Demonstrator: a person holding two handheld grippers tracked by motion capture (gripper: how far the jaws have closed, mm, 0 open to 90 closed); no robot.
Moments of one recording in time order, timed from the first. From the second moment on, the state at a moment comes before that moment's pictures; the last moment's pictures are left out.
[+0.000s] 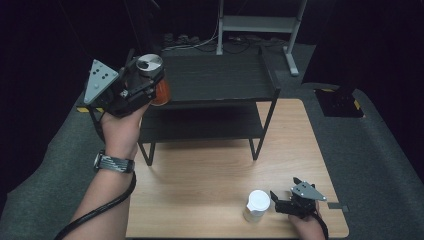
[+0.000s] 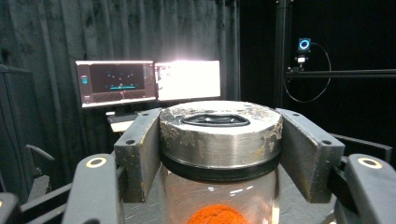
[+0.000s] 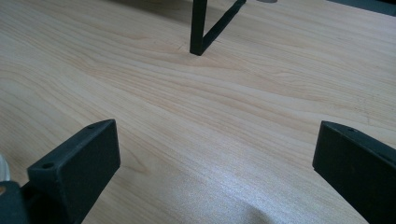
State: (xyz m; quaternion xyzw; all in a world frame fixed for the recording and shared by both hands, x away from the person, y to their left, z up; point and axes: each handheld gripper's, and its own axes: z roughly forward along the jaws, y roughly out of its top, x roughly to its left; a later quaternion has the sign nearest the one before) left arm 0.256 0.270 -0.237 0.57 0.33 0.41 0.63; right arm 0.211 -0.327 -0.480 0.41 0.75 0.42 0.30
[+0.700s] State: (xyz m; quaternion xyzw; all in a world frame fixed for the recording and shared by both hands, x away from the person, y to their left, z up) left arm 0.287 0.249 -0.236 0.58 0.35 0.41 0.61; right arm 0.211 -0.329 -0.480 0.40 0.75 0.43 0.30
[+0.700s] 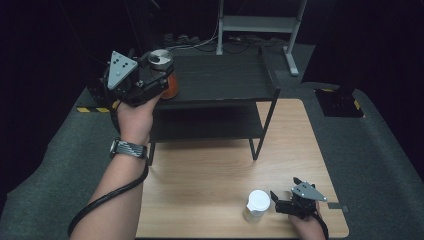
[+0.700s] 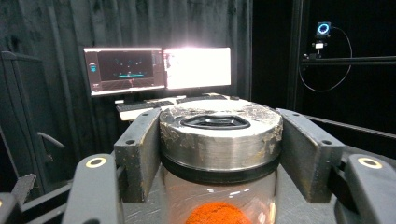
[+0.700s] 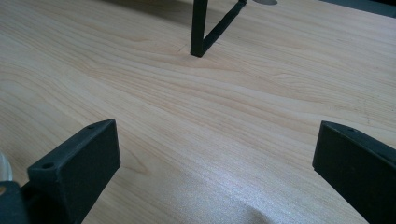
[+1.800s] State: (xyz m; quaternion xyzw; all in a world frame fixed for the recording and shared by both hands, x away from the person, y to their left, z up) left arm 0.293 0.247 -0.237 0.58 0.36 0.41 0.61; right arm 0.210 -0.329 -0.481 0.40 0.75 0.43 0.30
